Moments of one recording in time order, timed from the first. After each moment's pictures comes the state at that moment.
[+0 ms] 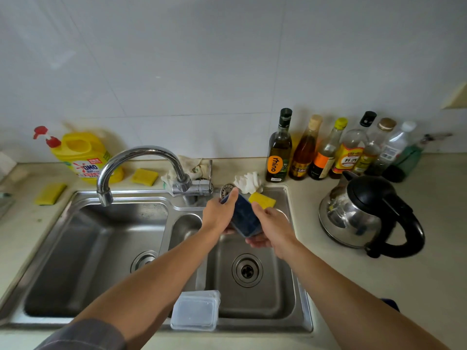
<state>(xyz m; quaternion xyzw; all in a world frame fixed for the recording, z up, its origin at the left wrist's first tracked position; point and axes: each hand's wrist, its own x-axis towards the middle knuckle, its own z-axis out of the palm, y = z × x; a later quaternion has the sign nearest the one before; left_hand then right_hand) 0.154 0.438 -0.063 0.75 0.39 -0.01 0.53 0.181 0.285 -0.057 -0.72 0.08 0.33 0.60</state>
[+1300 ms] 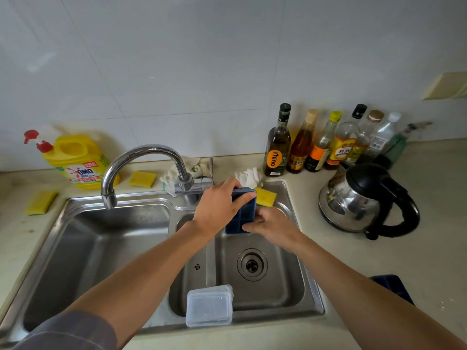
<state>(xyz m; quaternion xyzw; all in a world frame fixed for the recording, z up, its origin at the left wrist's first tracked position) 0.128 0.470 -0.035 0.94 0.00 0.23 0.25 0.159 0.291 -0.051 -0.80 -0.21 0.29 0.48</state>
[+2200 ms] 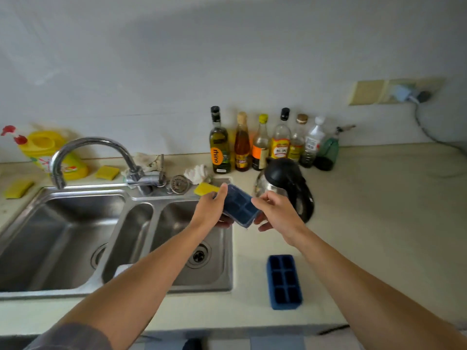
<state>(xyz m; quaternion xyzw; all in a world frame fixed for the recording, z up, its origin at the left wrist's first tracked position) 0.128 0.232 -0.023 0.76 0.28 0.03 0.58 0.177 0.051 -0.012 -0.78 -0.09 0.24 0.57</state>
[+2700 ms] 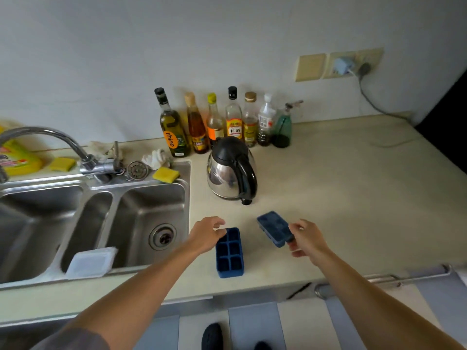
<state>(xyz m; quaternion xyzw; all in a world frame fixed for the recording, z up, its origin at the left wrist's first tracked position) 0.102 0.109 -0.099 0.92 0.17 -0.16 0.33 0.171 -0.169 -0.118 -0.82 0.14 0.25 0.49</state>
